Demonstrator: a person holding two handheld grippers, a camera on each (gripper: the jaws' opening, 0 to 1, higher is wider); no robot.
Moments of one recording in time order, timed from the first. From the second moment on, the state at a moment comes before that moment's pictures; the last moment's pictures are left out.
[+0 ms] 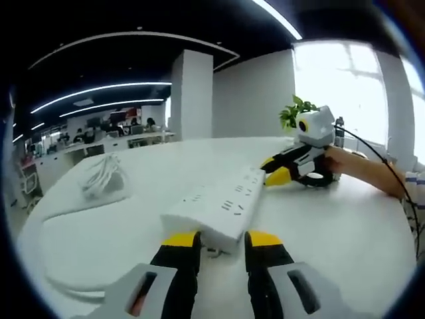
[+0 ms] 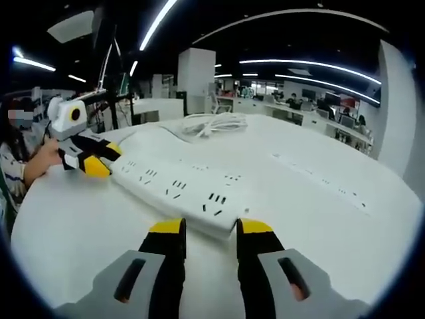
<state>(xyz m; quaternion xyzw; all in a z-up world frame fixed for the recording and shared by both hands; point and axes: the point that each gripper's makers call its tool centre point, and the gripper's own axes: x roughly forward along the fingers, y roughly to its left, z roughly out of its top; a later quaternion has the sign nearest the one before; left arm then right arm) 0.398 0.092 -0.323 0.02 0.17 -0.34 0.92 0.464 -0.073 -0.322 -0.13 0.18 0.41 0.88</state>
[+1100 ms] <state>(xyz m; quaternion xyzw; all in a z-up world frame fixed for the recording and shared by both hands) 0.393 0.097 -0.324 0.03 0.18 -0.34 0.92 0.455 -0.070 -0.323 -0.15 0.20 0.41 0.88</state>
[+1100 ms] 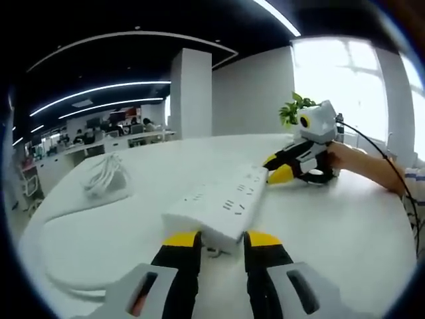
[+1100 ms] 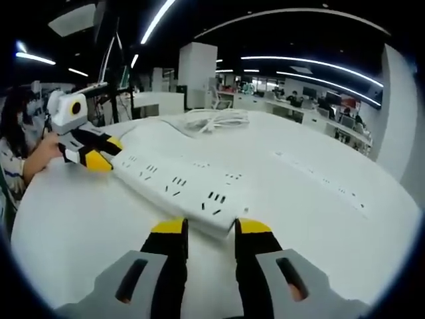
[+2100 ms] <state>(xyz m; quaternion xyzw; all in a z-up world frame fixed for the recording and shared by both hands) 0.386 0.101 -0.325 0.03 0.19 -0.35 0.92 0.435 -0.072 -0.321 -0.13 0.21 0.40 0.88</state>
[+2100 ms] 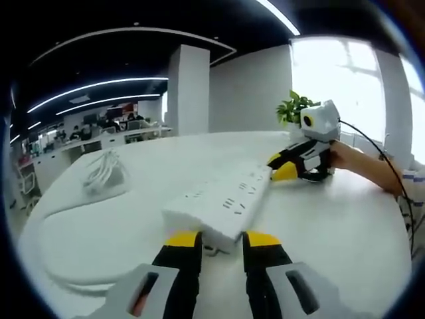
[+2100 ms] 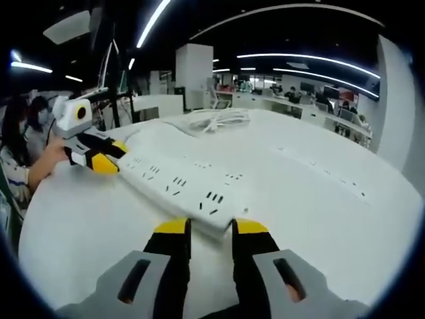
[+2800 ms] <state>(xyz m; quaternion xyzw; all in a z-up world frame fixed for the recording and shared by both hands) 0.381 0.104 -0.325 0.02 0.19 -0.36 0.91 0.419 -0.073 -0.321 -0.12 0.21 0.40 0.89</state>
